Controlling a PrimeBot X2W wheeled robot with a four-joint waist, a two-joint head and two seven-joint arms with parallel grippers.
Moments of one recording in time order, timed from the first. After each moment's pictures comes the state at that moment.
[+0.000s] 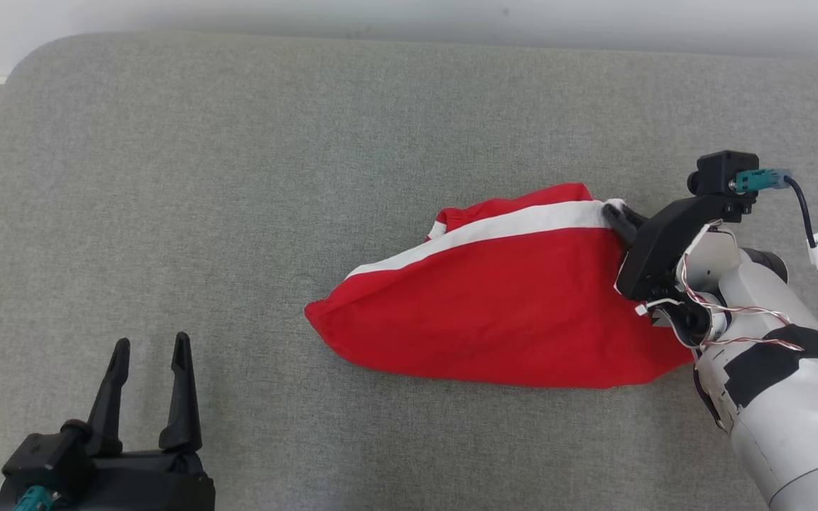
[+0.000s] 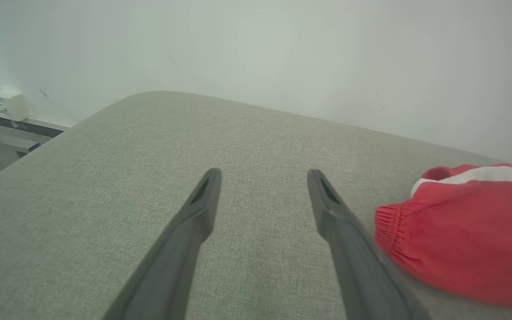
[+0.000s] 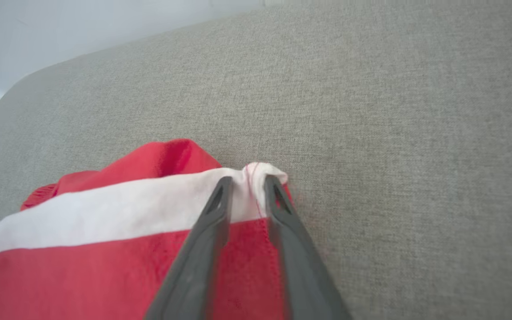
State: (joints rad) left arm -0.10 0.06 0.07 0.11 -0.25 -0.12 -0.26; right arm -0.87 -0.21 0.30 0.93 0.64 0.13 0.25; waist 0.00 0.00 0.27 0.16
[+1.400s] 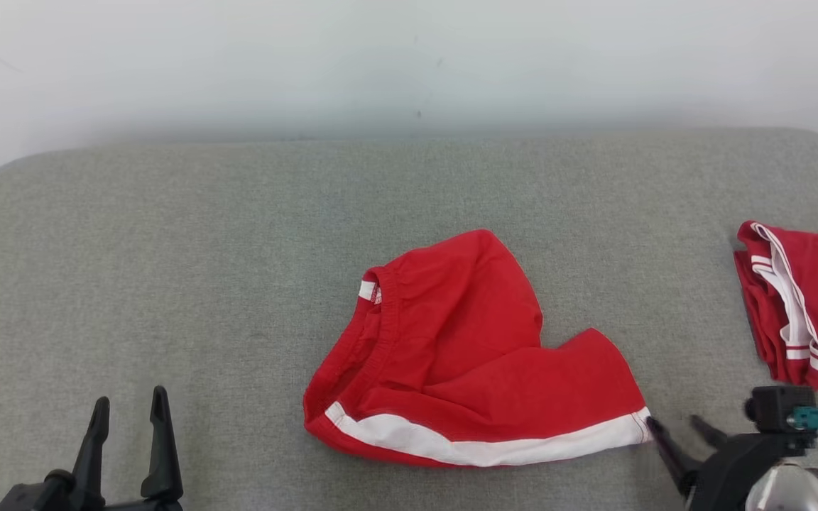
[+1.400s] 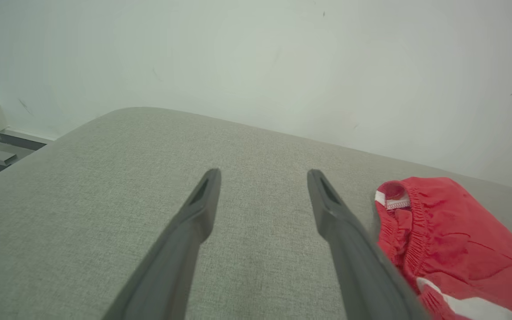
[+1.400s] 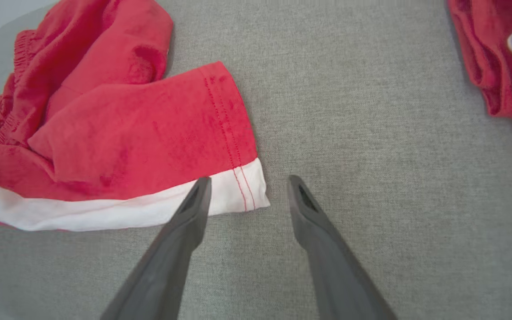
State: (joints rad) left arm -0.01 0.05 0.13 0.14 -0.25 -0.11 -0.26; right arm -0.06 -0.27 0.07 0.18 0.52 0.13 0.44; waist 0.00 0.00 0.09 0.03
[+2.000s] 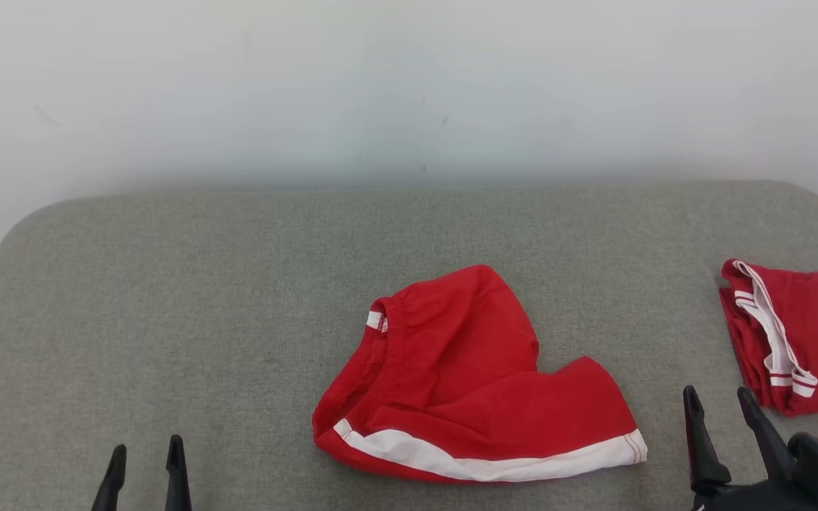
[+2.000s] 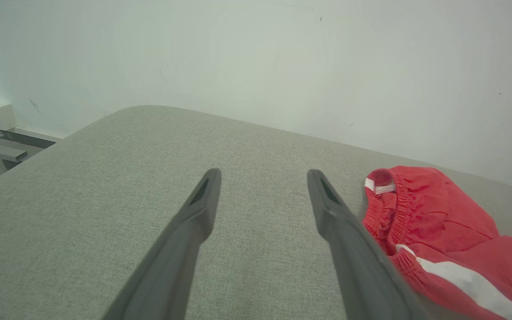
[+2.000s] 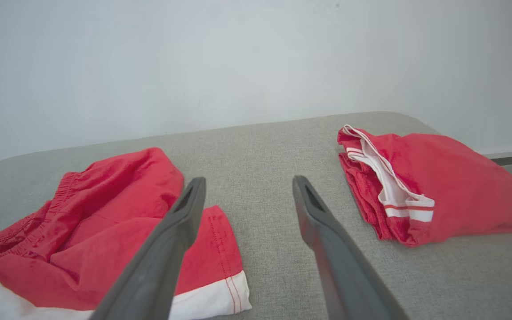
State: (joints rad) left arm 0.08 0.05 0.11 0.15 -0.25 -0.11 -0.26; right arm 0.04 -0.10 -0.09 0.08 0.22 0.13 0.00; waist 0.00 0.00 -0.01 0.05
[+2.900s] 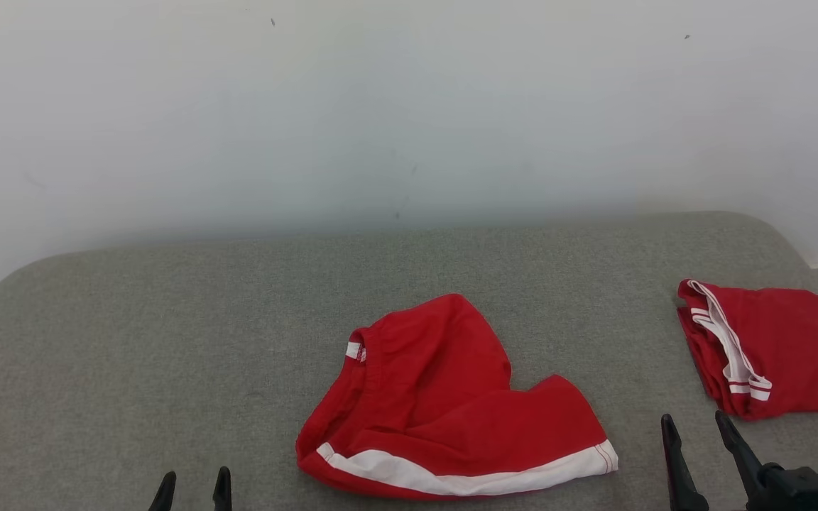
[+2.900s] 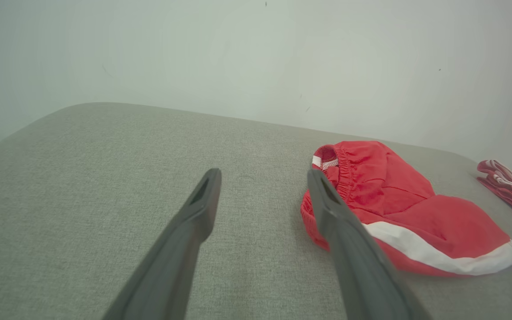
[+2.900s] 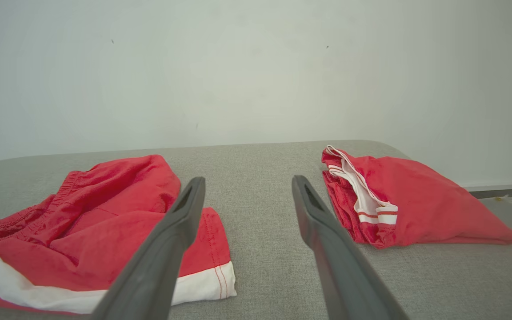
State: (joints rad) left arm 0.12 0.05 0.02 0.20 -0.22 -0.13 -0.26; right arm 0.06 -0.12 -0.02 0.21 0.15 0.13 -0.19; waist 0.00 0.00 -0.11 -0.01
